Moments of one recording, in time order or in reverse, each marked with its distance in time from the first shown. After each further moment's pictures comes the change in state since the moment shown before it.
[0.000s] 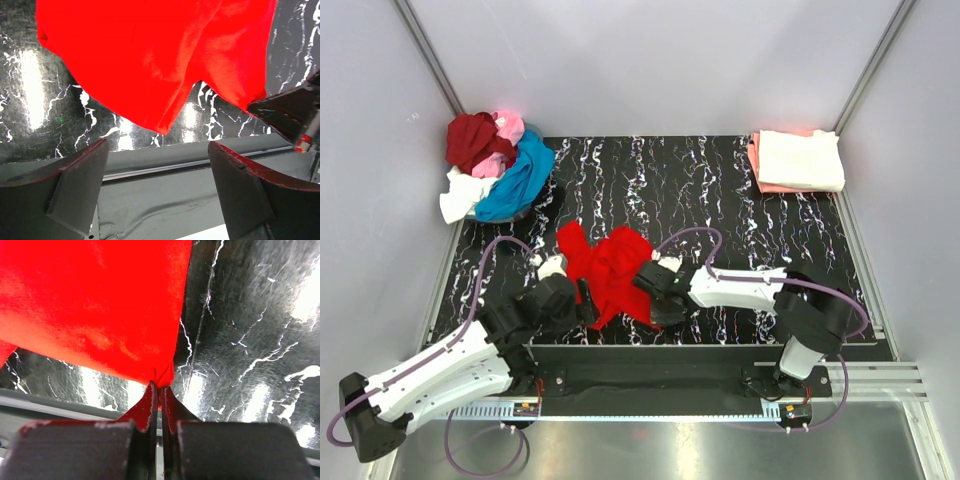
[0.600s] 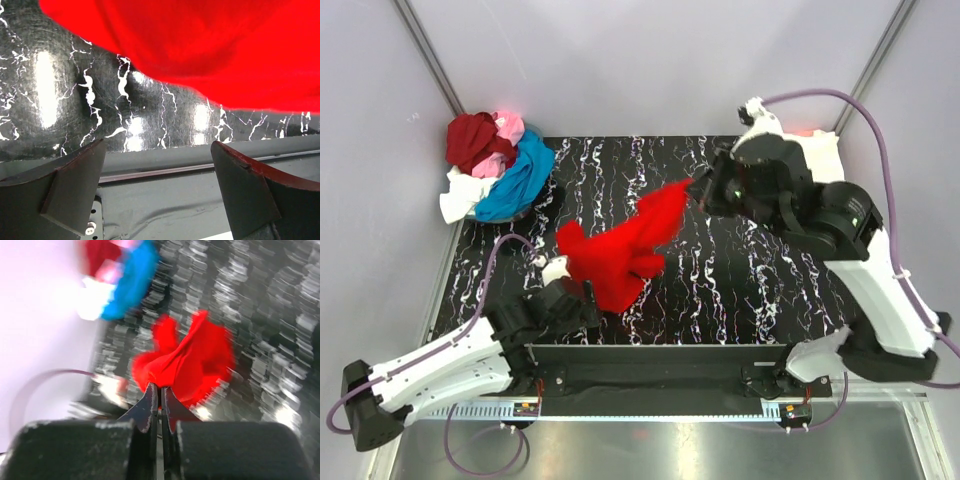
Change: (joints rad) left arm -0.064 0.045 0.005 -0.016 -0.070 -0.039; right arm -0.119 -0.221 1.198 -0.595 0.283 -0.258
